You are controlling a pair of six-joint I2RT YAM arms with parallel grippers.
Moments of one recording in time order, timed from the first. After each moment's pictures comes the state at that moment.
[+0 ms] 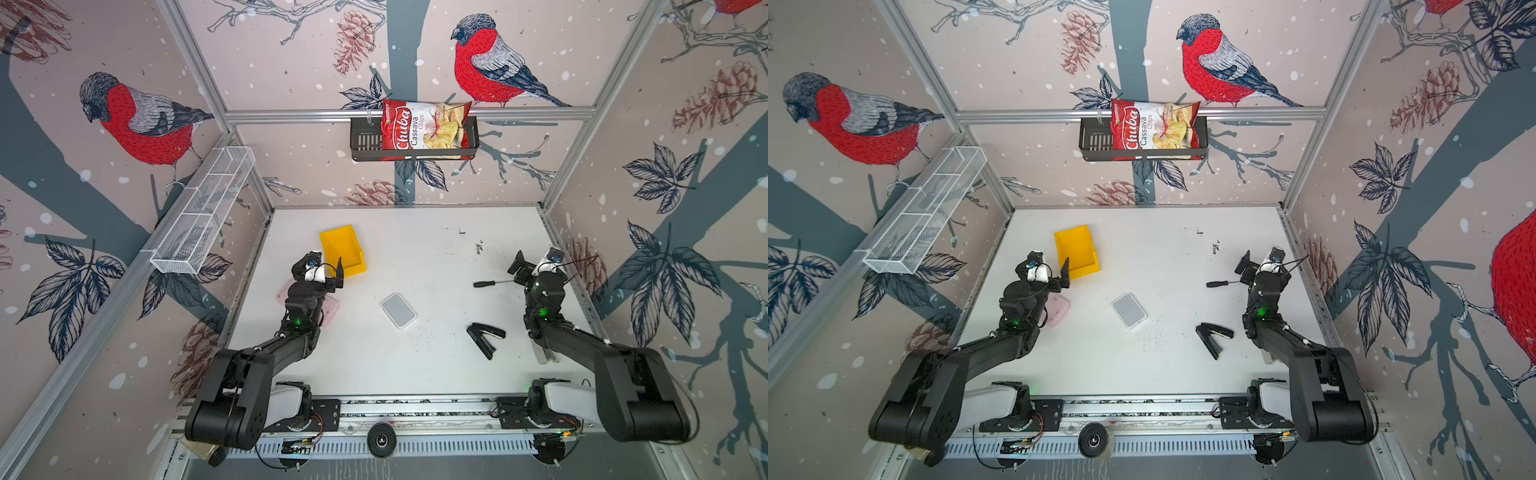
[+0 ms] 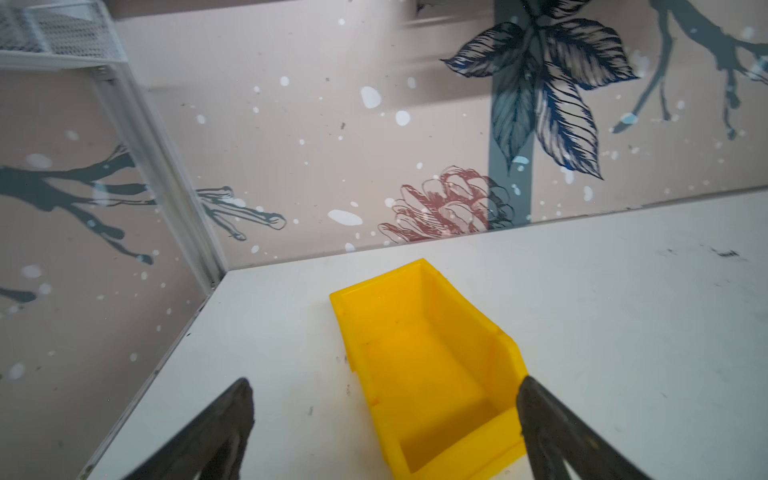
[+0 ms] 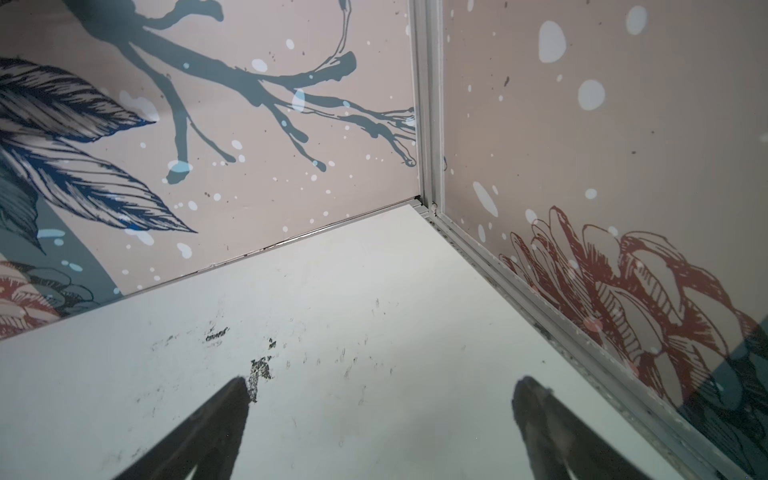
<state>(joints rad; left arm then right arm) -0.18 1.24 0.30 0.90 -0.05 0.14 0.07 1.22 0.36 0.72 0.35 0.19</state>
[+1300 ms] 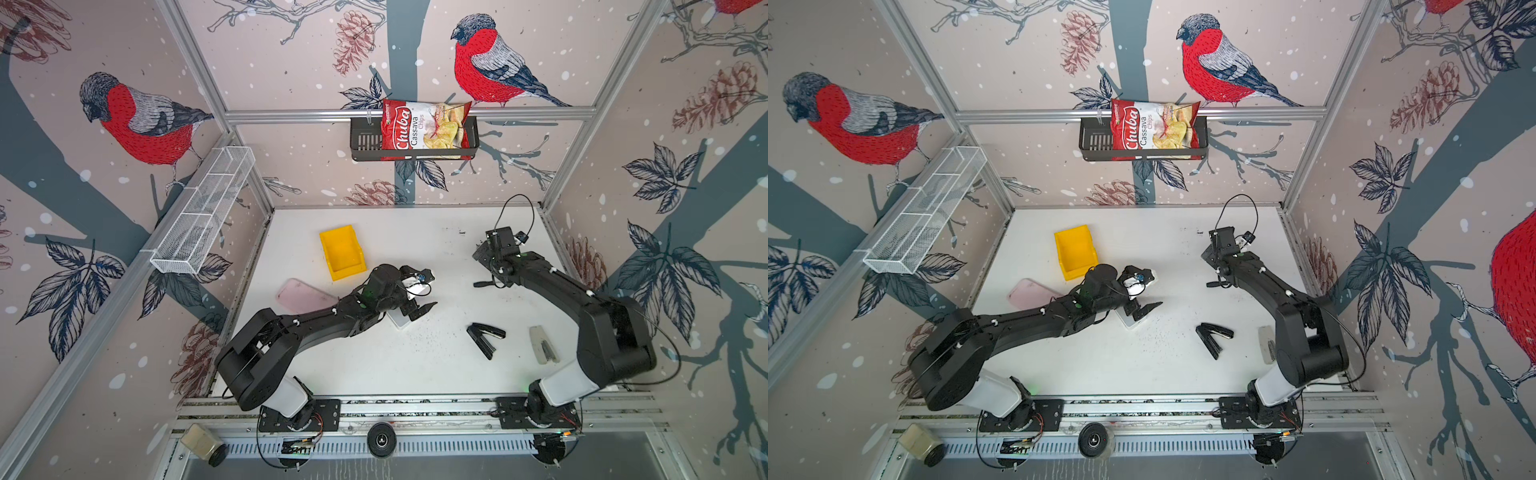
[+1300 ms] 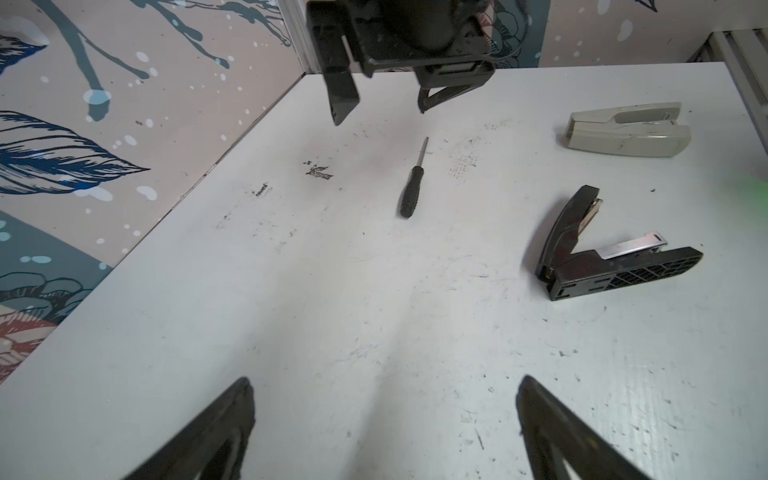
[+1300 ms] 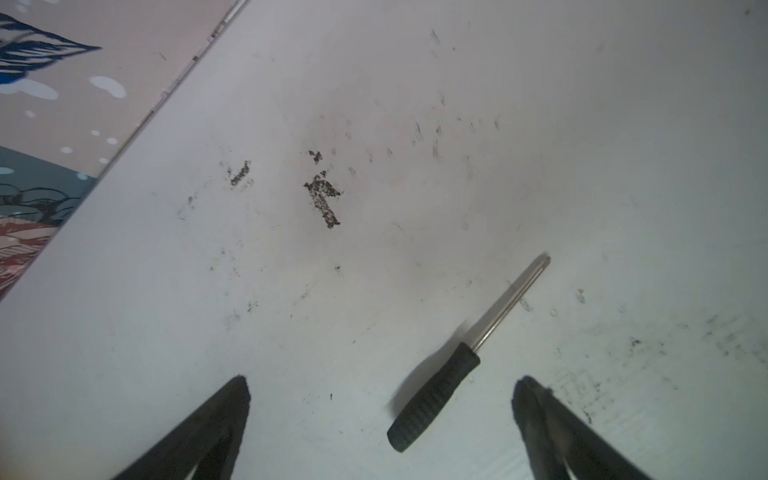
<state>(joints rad) -0.78 1.53 0.76 0.33 0.28 0.36 0.30 1.62 1.08 -0.46 0.29 0.92</state>
